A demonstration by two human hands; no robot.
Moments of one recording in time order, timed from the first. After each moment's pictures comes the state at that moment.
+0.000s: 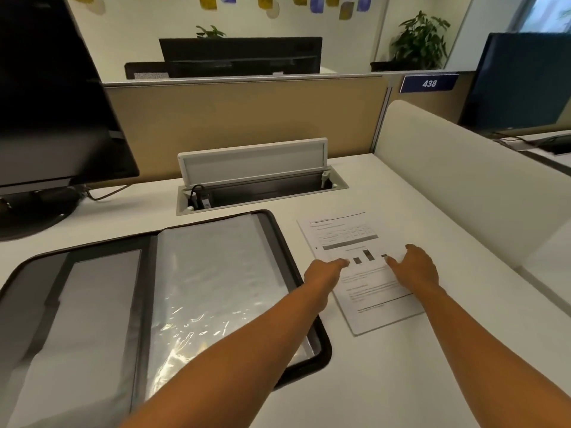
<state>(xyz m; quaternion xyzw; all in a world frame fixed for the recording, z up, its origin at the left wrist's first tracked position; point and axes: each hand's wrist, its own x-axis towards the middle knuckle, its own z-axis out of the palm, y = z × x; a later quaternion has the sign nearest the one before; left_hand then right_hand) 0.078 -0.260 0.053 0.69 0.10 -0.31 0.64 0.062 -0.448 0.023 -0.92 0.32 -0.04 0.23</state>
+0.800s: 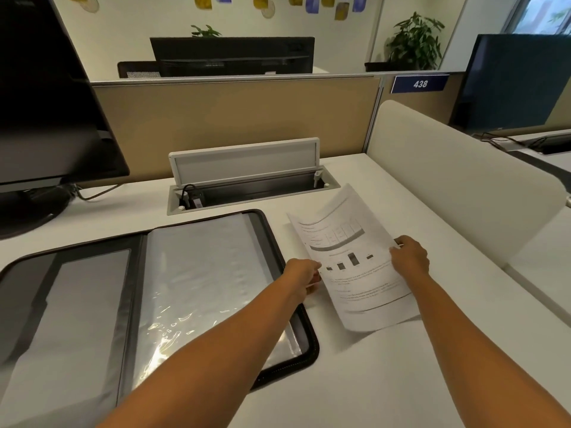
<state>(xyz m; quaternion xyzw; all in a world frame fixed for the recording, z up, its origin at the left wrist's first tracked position) 0.089 -0.251 0.048 0.64 0.18 -0.31 0.68 0.070 -0.455 0.038 -0.87 0.37 -0.10 0.32</state>
